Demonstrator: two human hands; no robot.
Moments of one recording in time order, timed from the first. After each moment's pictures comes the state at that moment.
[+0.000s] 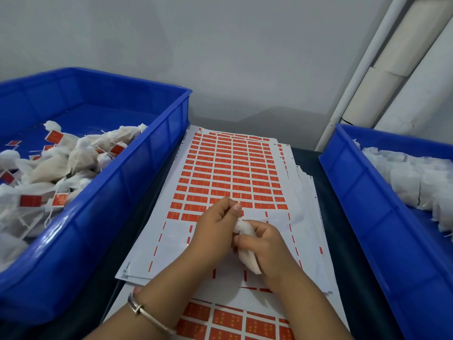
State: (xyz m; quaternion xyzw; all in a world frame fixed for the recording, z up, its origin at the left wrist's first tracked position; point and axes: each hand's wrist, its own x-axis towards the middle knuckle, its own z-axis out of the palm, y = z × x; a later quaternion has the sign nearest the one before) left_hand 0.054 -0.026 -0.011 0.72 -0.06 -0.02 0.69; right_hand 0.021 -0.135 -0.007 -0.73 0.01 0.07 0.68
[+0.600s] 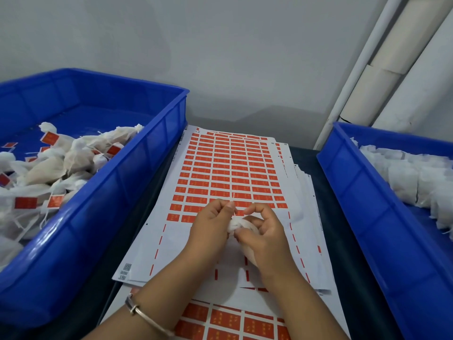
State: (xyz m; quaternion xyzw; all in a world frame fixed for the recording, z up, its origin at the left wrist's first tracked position) left_hand 0.053 -0.030 -0.006 0.67 0.02 -0.06 0.74; right_hand 0.018 -0.132 -0.009 -0.75 0.03 -0.09 0.65
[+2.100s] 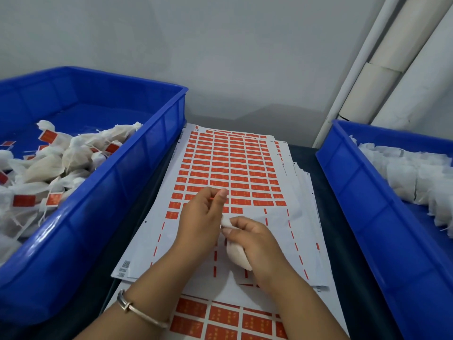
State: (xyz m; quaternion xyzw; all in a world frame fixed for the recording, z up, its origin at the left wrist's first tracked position) left_hand 0.063 -0.017 -0.006 0.77 -0.03 0.05 0.63; right_hand 0.015 -0.122 0.002 -0.77 0.07 0.09 0.63
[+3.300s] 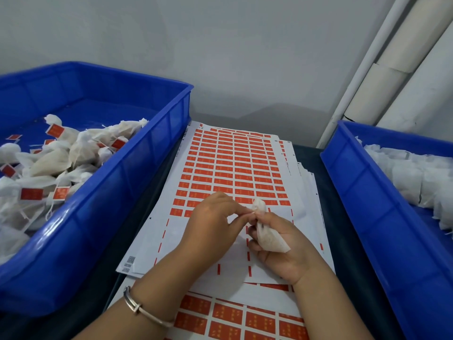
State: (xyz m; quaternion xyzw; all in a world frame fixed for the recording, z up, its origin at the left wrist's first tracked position) left_hand 0.051 -0.015 -0.004 0.89 -0.19 0.14 0.40; right_hand 0.028 -0.159 -0.002 -0.48 0.16 0.16 0.85
